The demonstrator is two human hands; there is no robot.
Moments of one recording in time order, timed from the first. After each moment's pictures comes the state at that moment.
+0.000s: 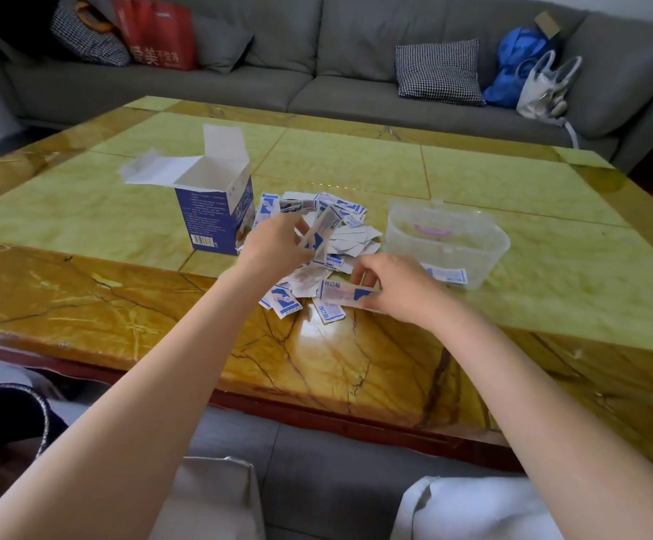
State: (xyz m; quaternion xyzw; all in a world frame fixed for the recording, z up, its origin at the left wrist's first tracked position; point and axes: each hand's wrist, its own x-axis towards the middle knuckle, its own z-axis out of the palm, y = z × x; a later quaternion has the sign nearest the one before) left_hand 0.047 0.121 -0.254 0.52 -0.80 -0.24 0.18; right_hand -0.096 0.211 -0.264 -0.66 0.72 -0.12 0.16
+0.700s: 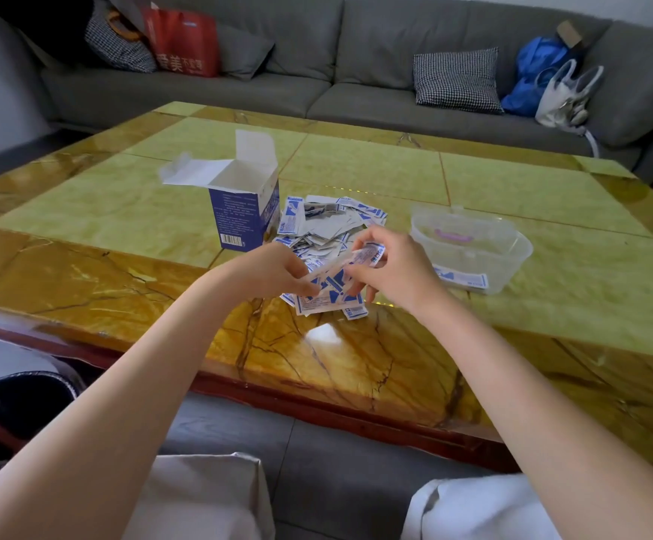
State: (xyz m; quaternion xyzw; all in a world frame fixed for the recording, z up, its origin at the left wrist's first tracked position) left_hand 0.098 0.132 -0.250 0.47 -0.83 -0.30 0.00; right_hand -0.062 0.207 -0.251 -0.59 0.66 -0.39 0.25
